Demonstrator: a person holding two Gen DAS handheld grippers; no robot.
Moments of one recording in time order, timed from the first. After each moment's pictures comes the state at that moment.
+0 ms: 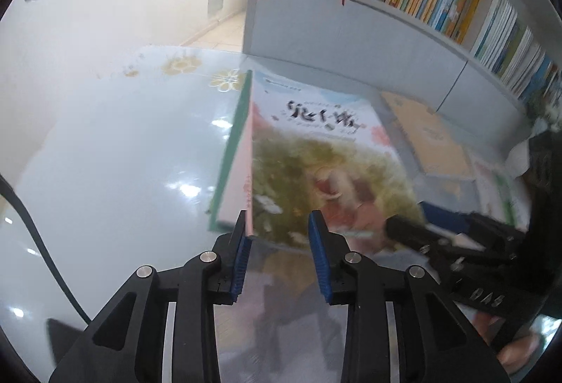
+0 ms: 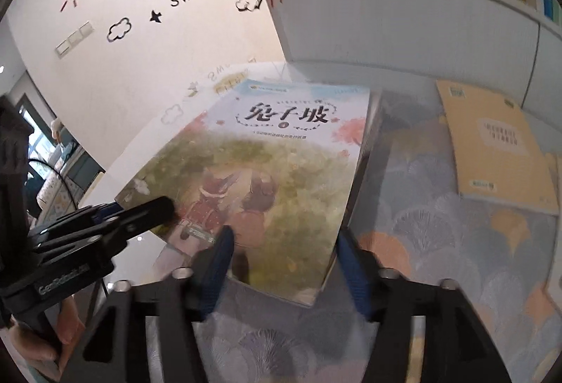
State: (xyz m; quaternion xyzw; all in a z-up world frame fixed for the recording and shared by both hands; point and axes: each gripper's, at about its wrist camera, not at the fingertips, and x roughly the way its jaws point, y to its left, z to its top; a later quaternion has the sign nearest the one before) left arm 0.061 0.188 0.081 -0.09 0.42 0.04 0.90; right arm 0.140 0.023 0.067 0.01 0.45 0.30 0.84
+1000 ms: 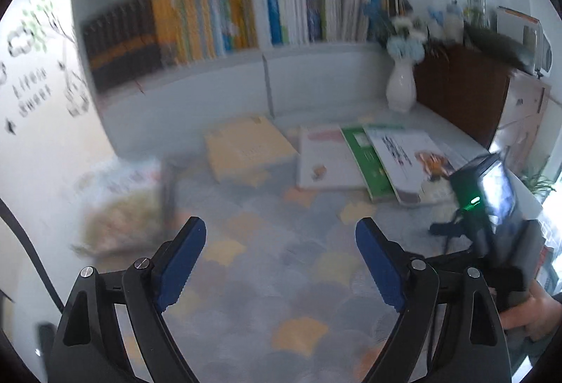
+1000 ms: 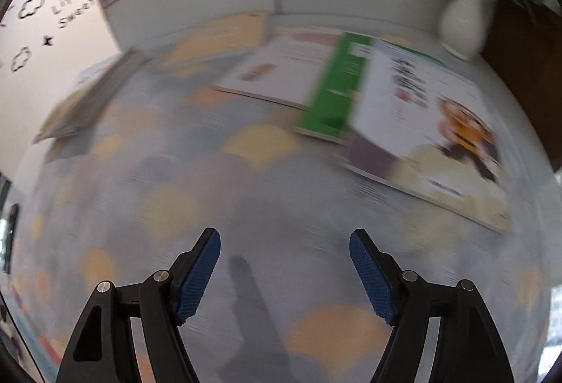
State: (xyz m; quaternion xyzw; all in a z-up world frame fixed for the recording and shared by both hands) left arm -0.034 -0.094 0.115 0.07 0.32 -0.11 0.94; right arm 0.012 -0.283 0.027 0.01 0.49 0.06 0.87
